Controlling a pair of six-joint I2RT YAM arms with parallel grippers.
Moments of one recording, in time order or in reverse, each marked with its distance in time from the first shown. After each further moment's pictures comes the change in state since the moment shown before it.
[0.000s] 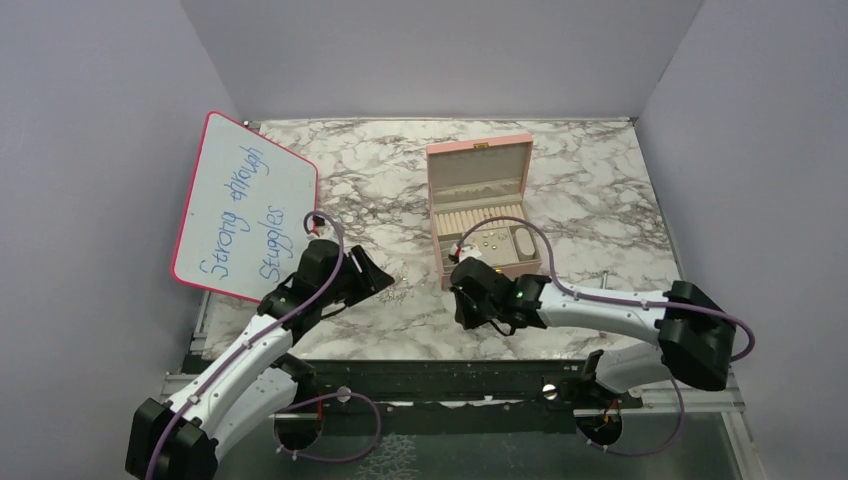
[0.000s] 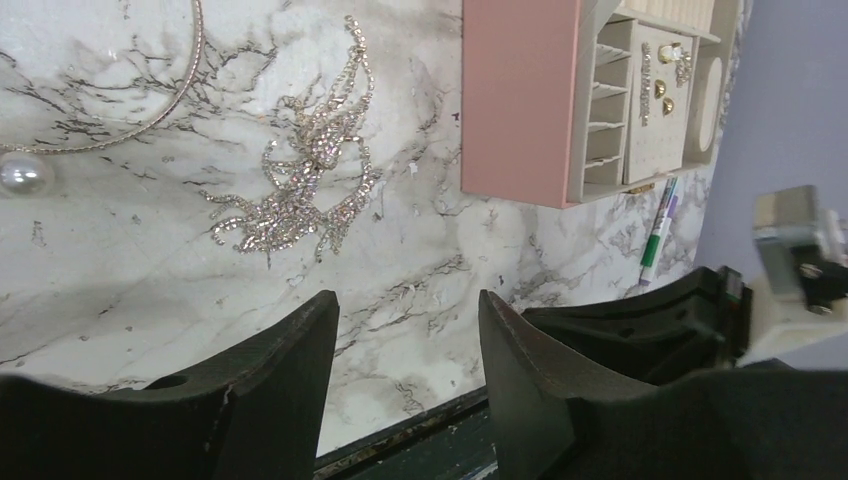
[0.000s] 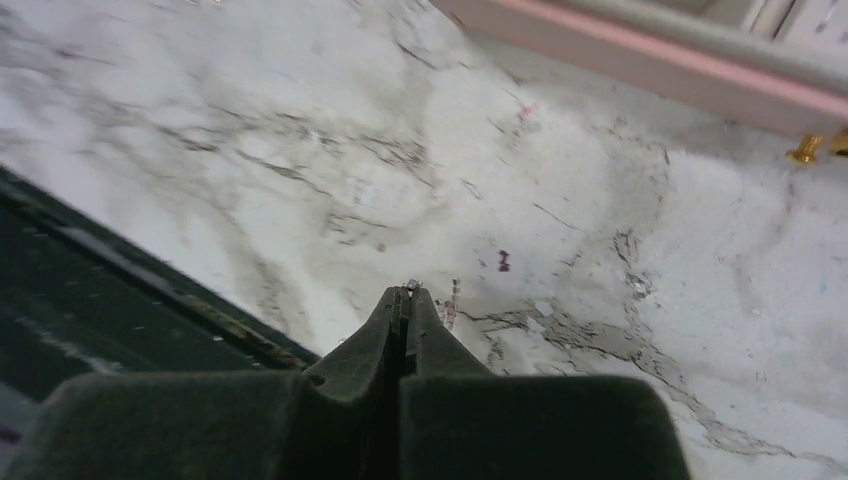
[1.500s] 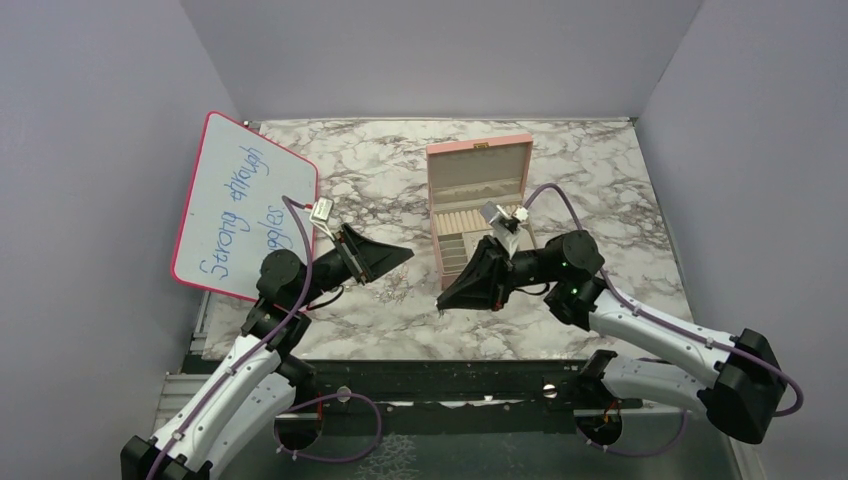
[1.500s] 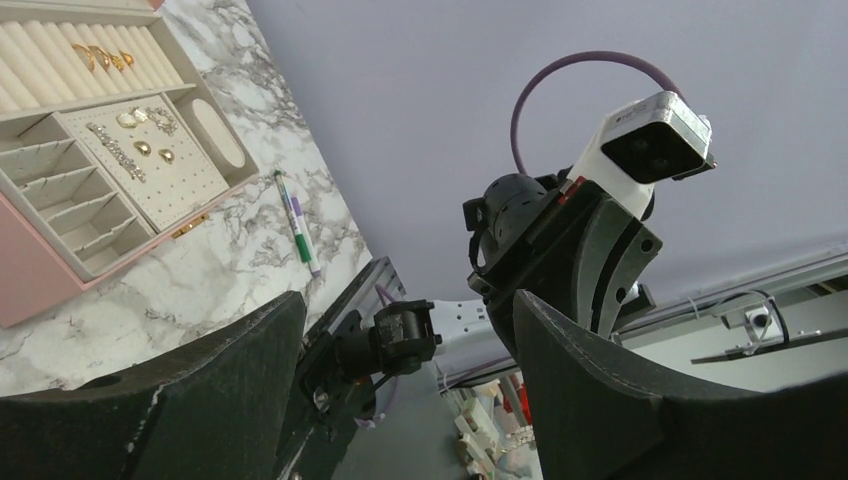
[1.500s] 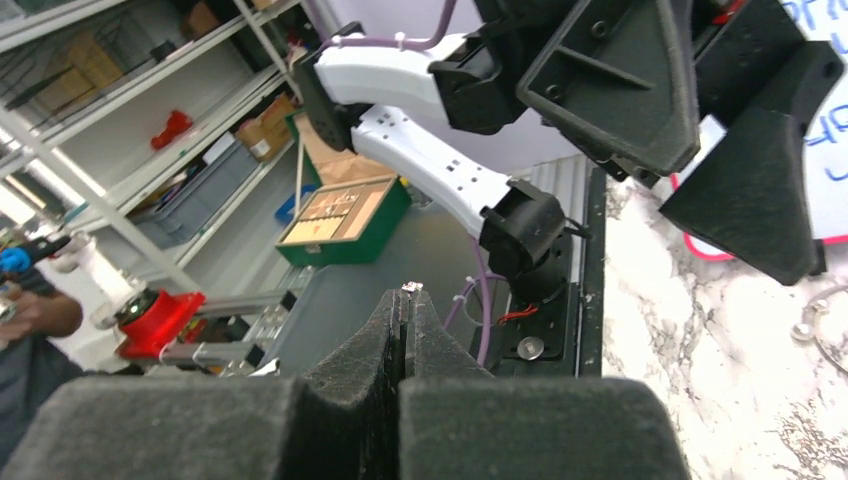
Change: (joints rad) left arm 0.000 -0.197 -0.005 0.600 0.357 -0.272; right arm -0.243 -0.377 -0.126 1.122 -1.081 0.094
